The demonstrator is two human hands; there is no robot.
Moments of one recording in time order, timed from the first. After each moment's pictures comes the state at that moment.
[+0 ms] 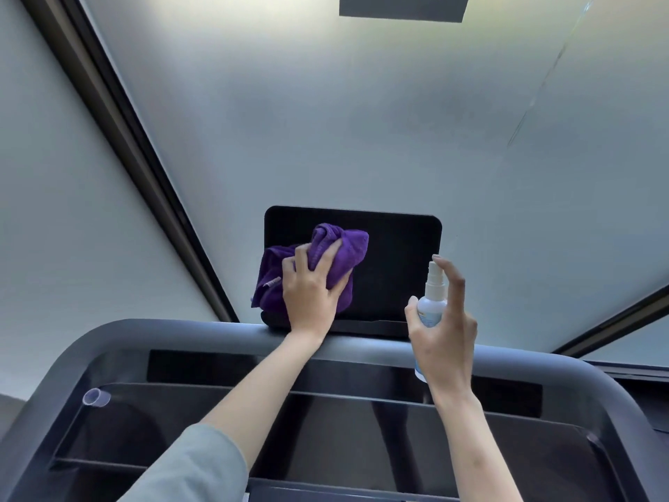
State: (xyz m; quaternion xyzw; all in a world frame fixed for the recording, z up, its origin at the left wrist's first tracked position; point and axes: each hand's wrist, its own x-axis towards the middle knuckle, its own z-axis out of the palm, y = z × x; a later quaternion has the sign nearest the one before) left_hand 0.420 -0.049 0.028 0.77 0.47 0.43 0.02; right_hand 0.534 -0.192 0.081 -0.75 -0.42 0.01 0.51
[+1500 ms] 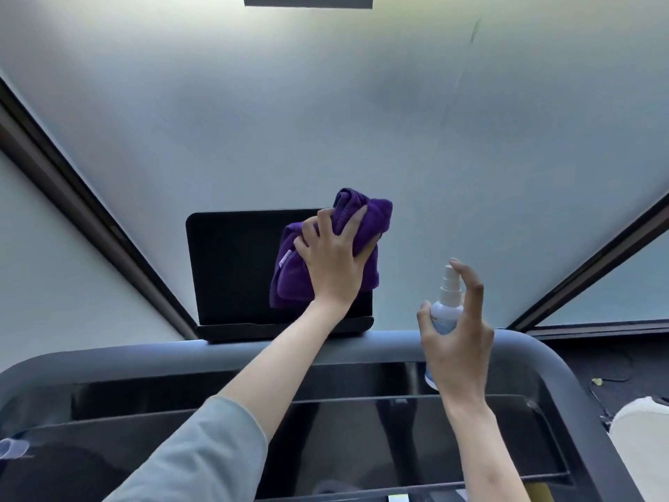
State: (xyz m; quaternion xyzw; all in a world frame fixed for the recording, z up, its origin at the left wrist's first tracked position) left_hand 0.545 -0.081 0.075 0.80 0.45 0.39 0.02; right_hand 0.601 -0.250 0.076 -0.76 -0.37 -0.05 0.52
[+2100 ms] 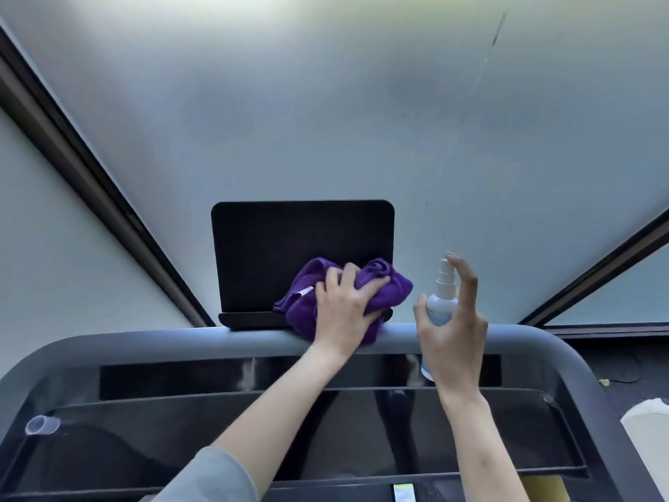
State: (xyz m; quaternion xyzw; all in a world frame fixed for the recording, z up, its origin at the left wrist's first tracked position) left_hand 0.486 -0.118 0.038 0.89 0.36 0.28 0.06; right_hand 0.576 -0.234 0.072 -0.76 -0.38 -0.04 0.52
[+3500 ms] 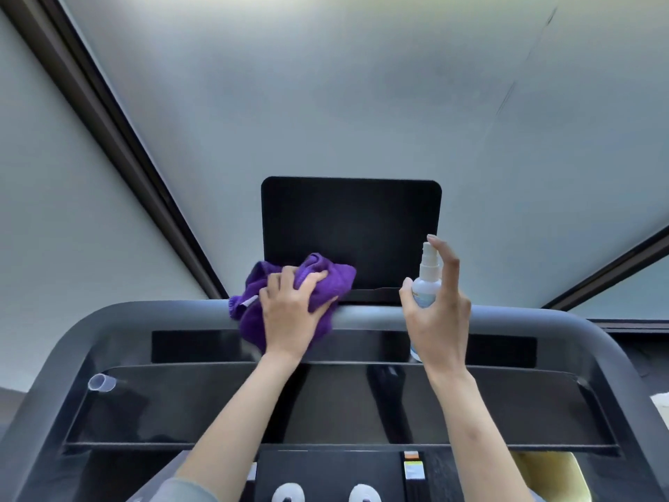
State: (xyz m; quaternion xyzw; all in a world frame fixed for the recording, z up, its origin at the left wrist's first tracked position) left_hand 0.357 -0.084 -0.008 0.83 0.47 0.30 0.03; right_hand 0.508 -0.205 0.073 -0.76 -0.42 0.00 0.50
